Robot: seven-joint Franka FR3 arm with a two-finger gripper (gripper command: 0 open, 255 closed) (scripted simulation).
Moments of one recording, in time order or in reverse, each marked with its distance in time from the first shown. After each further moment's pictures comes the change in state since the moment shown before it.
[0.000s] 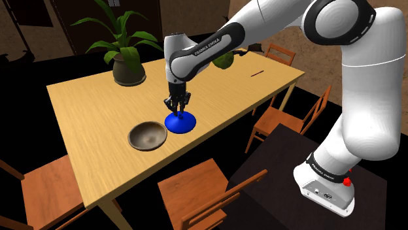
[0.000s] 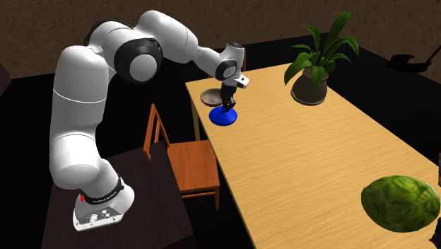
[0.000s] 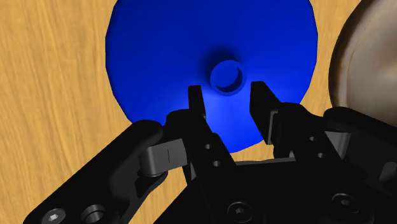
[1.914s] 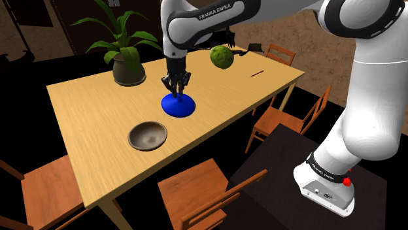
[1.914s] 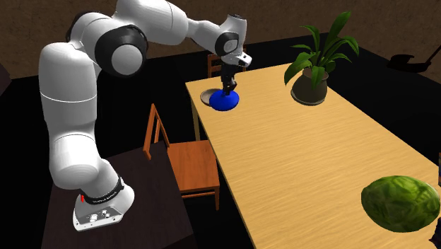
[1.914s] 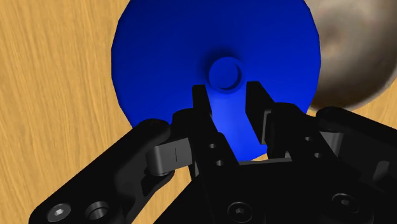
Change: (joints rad) arm -0.009 -0.120 0.014 0.103 0.024 -0.220 -0.001
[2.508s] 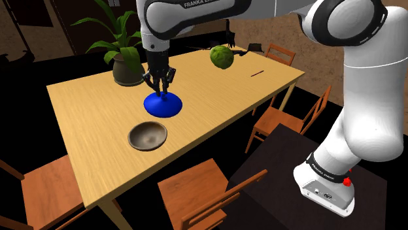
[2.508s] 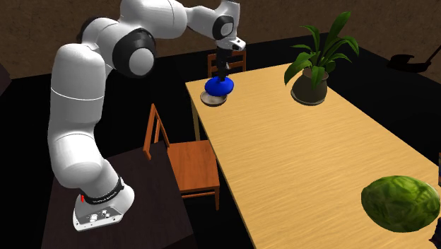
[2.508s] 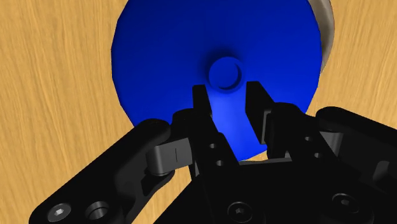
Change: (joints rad) arm 0.097 0.100 0.026 0.242 -0.028 -0.137 0.118
